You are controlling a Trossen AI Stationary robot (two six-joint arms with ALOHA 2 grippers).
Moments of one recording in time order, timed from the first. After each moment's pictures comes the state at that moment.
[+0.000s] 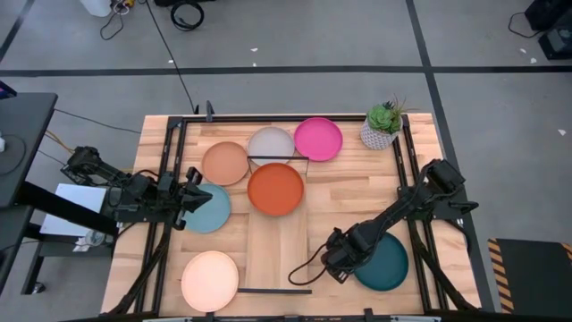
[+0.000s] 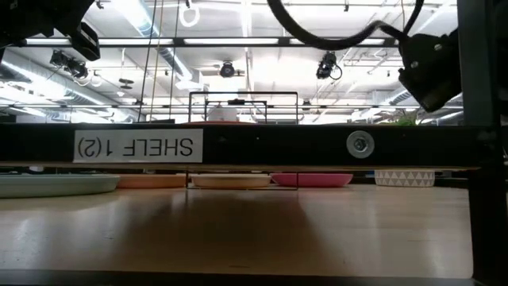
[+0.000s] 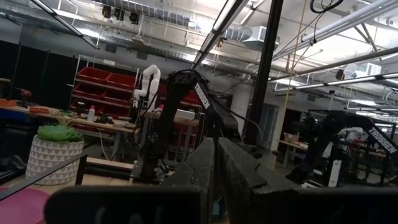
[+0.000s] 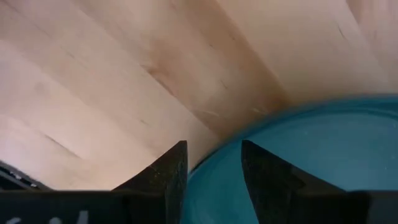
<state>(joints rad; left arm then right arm) -0.46 0.24 0.01 0.65 -0.39 -0.09 0.56 1.85 1.17 -0.83 -0.23 1.34</state>
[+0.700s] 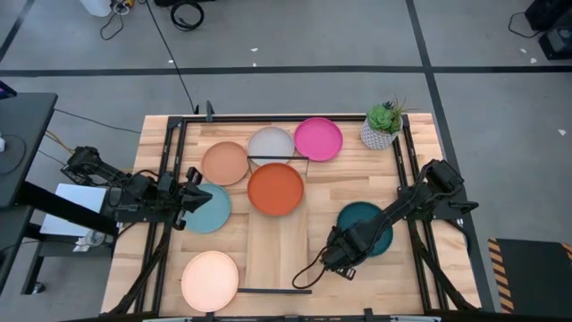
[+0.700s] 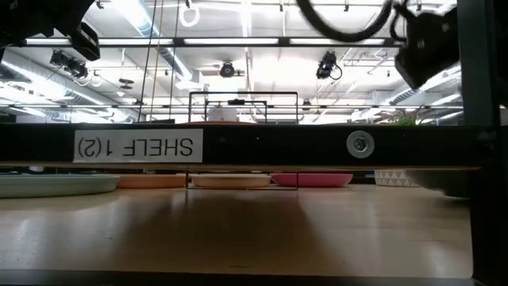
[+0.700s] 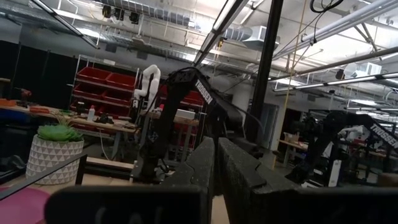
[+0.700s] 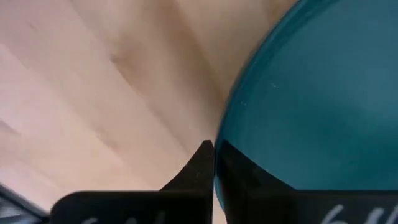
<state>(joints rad) -0.46 0.24 0.01 0.65 -0.39 -0.09 0.55 1.86 1.28 -1.09 -0.12 1.06</state>
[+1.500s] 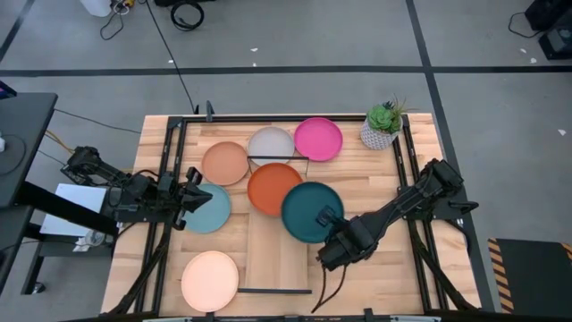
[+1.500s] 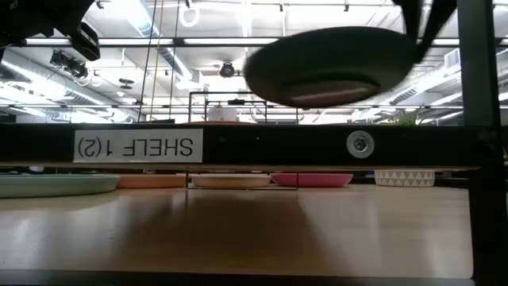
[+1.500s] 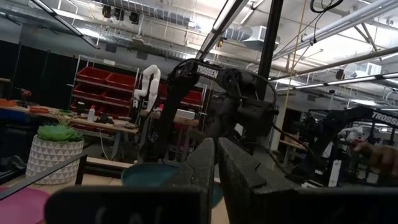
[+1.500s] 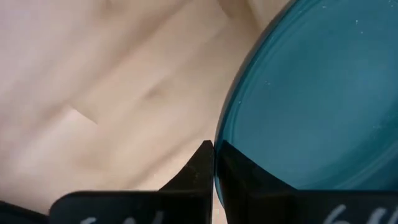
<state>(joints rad) -0.46 0.24 0.01 0.65 -0.39 -0.09 0.54 1.86 1.65 -1.43 0.33 -0.35</state>
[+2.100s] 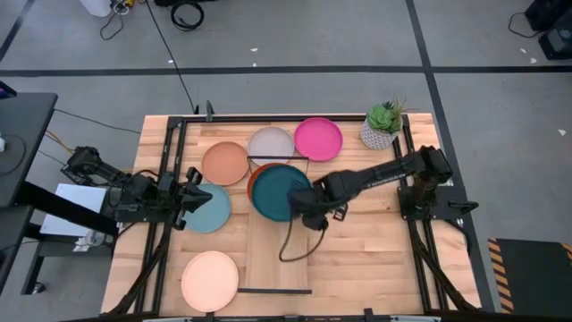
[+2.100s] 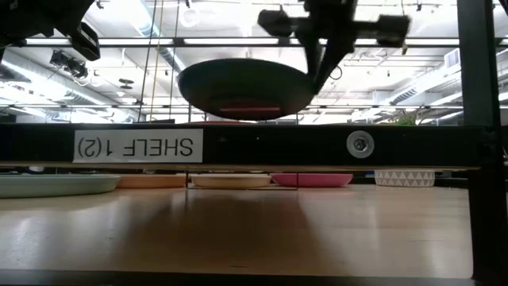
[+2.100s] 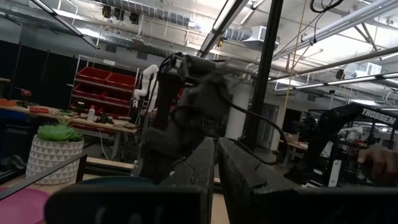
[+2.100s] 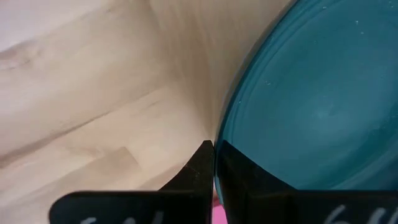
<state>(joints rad) -0.46 0.24 0.01 0.65 -0.39 -0.09 0.21 1.86 1.64 -1.15 0.26 -0.98</state>
